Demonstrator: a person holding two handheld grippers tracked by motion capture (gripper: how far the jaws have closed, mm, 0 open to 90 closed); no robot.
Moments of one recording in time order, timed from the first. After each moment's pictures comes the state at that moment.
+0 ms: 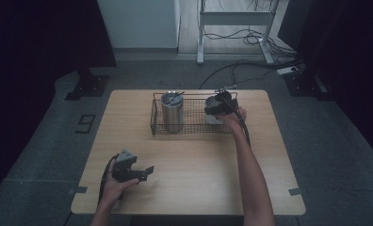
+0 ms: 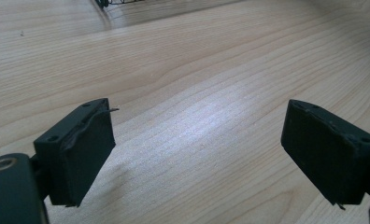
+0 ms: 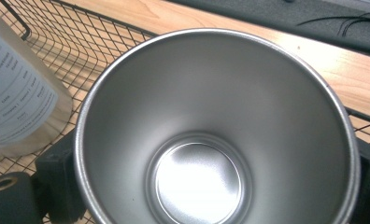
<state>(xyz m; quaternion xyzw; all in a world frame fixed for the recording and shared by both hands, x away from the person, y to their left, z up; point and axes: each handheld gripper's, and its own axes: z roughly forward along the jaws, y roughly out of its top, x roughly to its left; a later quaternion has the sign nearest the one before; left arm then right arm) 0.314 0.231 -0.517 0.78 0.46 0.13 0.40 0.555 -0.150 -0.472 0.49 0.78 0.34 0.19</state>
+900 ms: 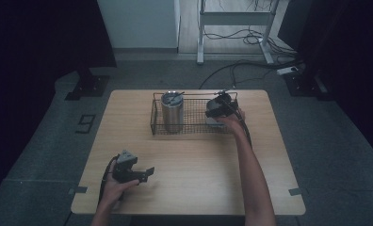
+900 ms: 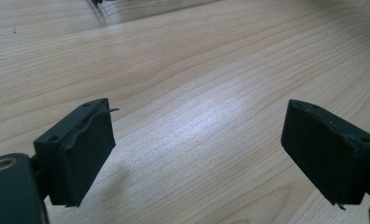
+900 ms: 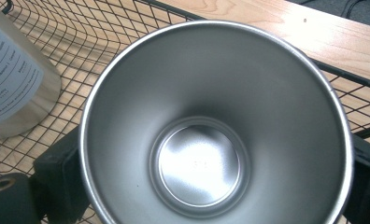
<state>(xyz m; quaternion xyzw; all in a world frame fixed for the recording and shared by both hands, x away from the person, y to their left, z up) 0.313 0.229 -0.518 0.79 0.45 0.12 0.40 0.555 -0.151 -0.481 0.50 0.79 0.31 0.17</state>
